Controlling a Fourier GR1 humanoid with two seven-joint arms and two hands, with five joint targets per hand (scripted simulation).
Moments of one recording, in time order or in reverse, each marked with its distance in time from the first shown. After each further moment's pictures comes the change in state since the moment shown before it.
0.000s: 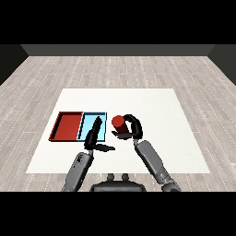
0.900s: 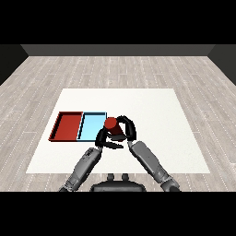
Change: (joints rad) left arm -0.166 -0.001 -0.133 0.290 0.156 0.108 -0.065; right arm -0.049 0.002 0.129 0.029 -0.071 -0.117 -0.029
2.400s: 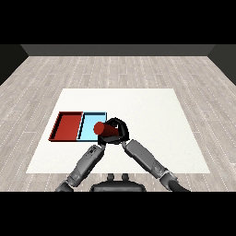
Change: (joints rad) left arm -0.080 0.008 -0.062 0.066 0.069 0.231 0.038; right arm -0.114 -0.005 0.146 0.109 -0.172 -0.069 -0.089
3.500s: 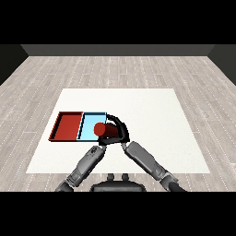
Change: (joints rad) left arm -0.006 -0.001 -0.029 0.009 -0.026 0.193 -0.053; right arm 0.036 0.002 0.006 -0.073 0.058 0.009 0.061
